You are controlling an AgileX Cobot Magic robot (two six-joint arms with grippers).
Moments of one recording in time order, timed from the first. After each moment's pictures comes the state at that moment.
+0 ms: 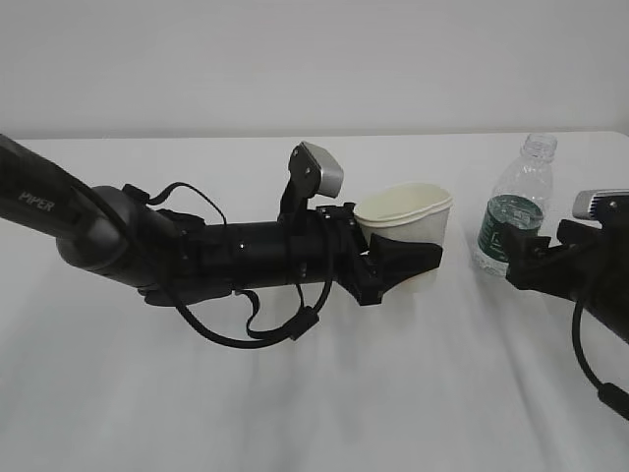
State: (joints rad) left arm -0.58 2.25 -1.18 0.88 -1.06 -0.68; right arm 0.07 1.94 -0.43 -0.12 -1.14 0.06
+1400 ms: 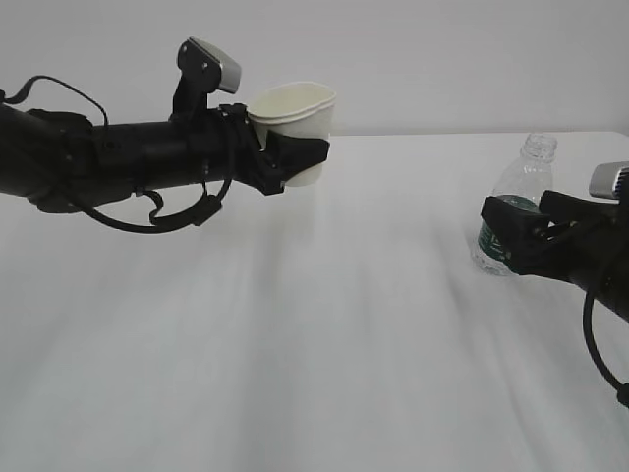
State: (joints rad) left arm -0.35 2.04 -1.18 0.96 -0.82 -0.68; right arm 0.07 1.79 -0.40 -0.30 -1.14 0.17
